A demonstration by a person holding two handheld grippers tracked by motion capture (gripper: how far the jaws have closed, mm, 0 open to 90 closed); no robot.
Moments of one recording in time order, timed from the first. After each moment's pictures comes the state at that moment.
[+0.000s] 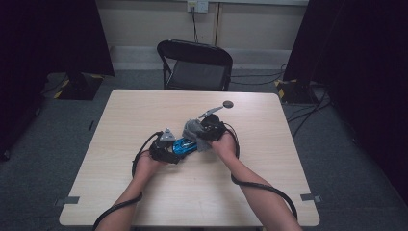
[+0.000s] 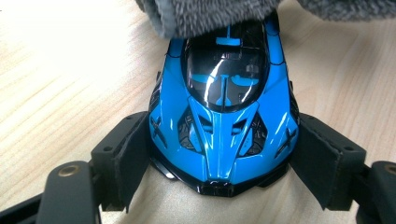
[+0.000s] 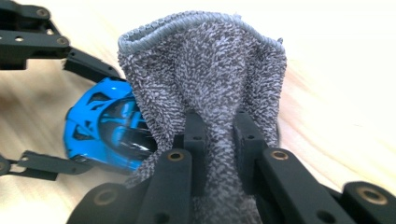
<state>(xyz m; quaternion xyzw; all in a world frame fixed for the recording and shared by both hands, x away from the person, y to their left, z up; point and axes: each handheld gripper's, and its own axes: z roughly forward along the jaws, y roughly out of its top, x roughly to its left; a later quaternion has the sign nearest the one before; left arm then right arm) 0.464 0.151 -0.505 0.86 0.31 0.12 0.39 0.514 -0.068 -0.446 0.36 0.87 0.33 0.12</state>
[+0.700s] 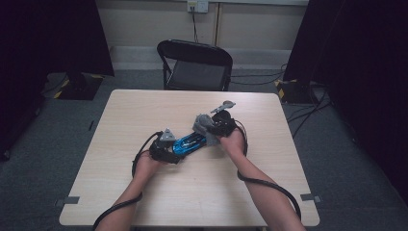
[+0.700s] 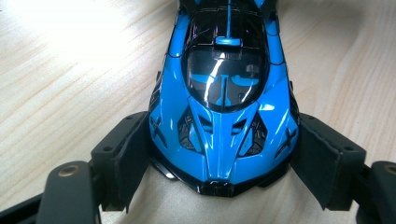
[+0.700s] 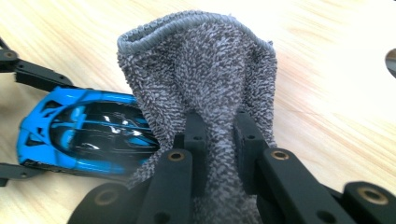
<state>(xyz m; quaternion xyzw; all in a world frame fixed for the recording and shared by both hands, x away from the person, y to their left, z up) 0.464 0.151 -0.505 0.86 0.31 0.12 0.39 0.526 -0.101 -0.442 0.40 0.84 0.34 0.14</state>
